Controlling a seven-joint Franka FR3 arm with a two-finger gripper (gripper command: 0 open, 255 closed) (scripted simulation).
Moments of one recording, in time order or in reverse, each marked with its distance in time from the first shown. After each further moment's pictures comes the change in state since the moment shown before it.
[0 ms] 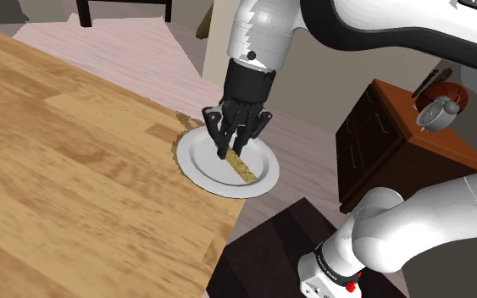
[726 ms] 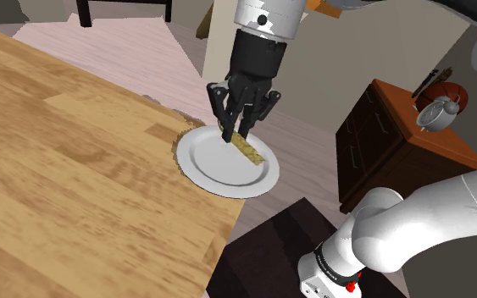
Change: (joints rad) arm -0.007 0.030 -0.007 0.133 -0.013 -0.103 0.018
